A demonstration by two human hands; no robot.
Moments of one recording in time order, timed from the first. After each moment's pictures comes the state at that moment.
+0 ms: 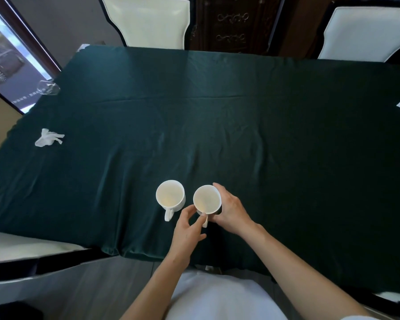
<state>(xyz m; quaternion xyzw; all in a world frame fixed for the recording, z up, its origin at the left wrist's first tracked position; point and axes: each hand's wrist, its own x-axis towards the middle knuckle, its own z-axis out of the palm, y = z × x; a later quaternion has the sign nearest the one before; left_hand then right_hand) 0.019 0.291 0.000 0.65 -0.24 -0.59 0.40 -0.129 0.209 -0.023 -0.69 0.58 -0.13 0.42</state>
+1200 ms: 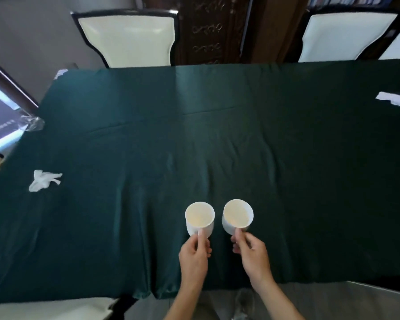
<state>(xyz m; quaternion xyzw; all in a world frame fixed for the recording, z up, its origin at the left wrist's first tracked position) 0.107 0.274 -0.030 0.69 -0.33 -0.51 0.39 -0.045 0.280 -0.040 -0.29 0.73 -0.39 0.49</state>
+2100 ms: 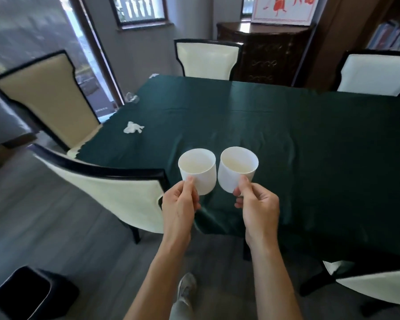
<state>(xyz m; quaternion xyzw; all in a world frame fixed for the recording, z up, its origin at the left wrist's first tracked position) 0.142 0.502 0.154 0.64 -0.32 -0.36 0.60 0.001 0.472 0.149 -0.41 0.59 -0.53 0.45</state>
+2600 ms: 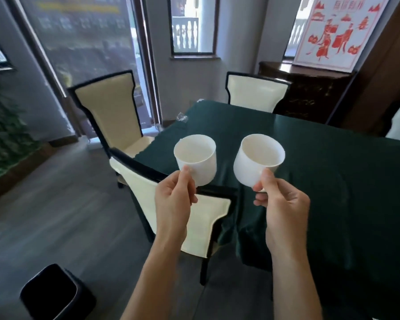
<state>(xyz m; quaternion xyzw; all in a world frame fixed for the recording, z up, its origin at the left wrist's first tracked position) 0.330 0.558 0.213 0.57 -0.31 -0.29 0.71 0.163 0.507 0.219 -0.47 0.47 -0.60 0.46</state>
